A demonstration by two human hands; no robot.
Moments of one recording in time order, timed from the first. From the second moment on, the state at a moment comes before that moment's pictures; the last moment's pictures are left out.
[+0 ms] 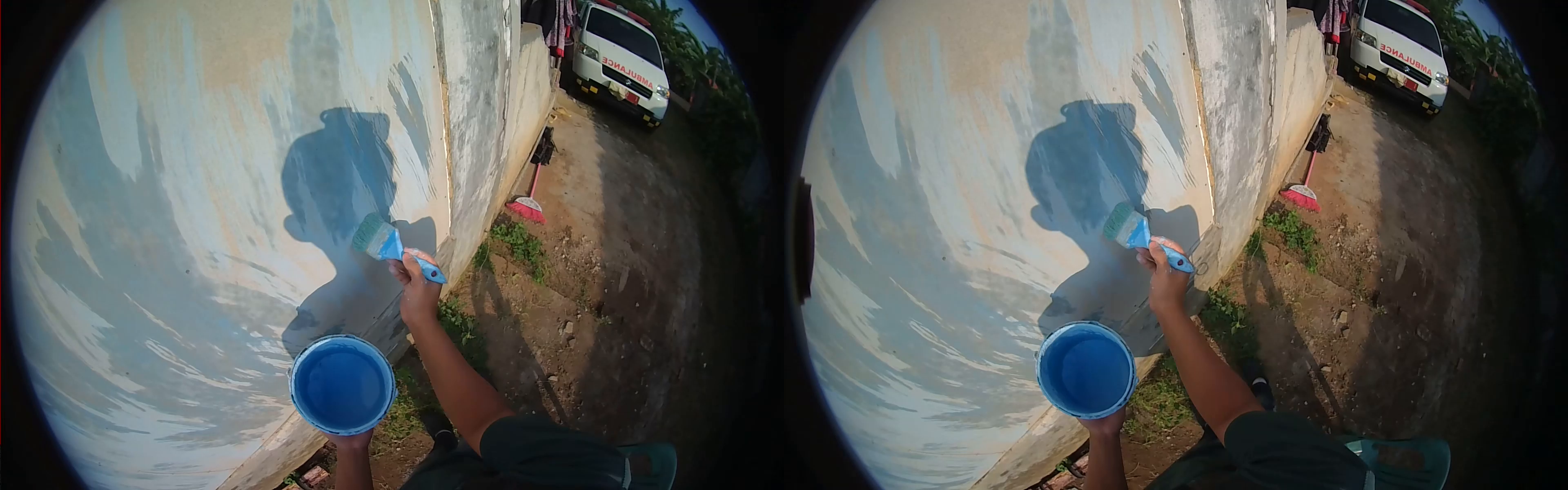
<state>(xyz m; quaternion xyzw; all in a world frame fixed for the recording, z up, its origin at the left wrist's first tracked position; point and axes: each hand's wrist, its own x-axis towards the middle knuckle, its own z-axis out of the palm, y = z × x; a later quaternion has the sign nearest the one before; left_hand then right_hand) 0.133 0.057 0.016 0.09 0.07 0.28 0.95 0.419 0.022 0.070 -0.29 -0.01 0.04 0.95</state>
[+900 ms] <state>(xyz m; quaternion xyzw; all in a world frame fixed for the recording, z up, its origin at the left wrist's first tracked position) 0.117 0.063 -0.026 0.09 0.15 0.27 0.95 0.432 0.034 -0.137 -0.42 0.23 0.04 0.88</state>
